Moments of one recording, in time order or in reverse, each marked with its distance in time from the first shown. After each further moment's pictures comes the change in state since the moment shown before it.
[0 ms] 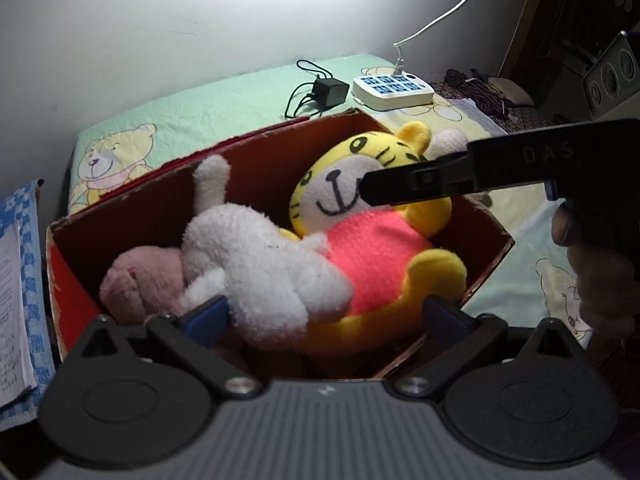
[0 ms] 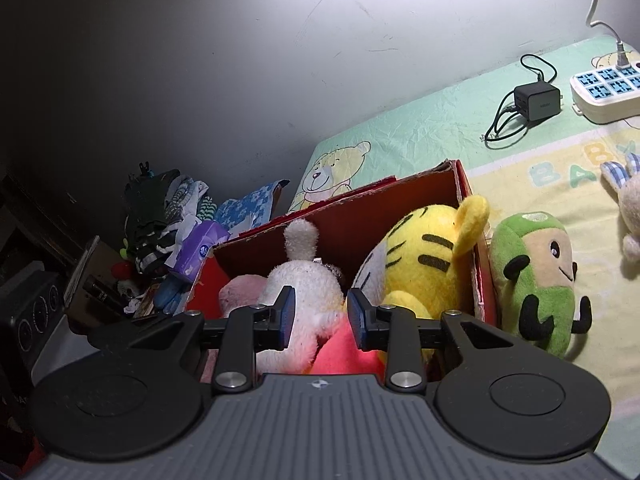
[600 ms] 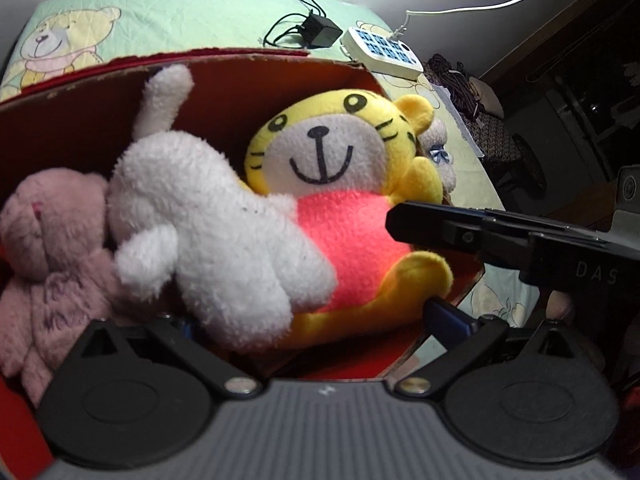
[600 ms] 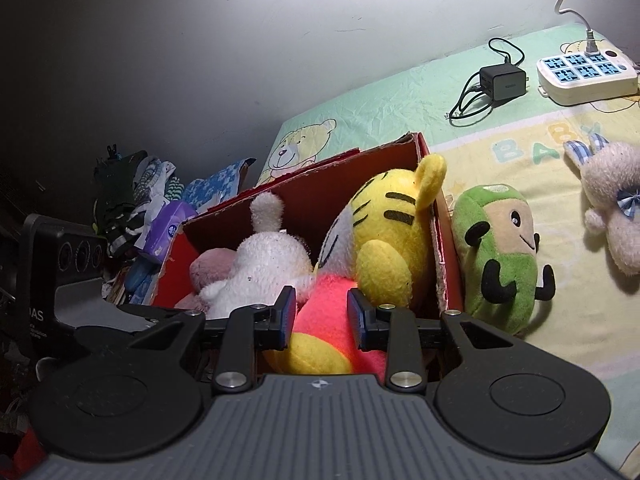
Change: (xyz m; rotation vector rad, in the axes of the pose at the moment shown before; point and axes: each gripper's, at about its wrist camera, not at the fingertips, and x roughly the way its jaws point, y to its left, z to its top) left arm 0.051 0.023 0.012 -0.287 0.188 -0.279; right arm -0.003 0.000 -0.005 0.012 0.044 -0.108
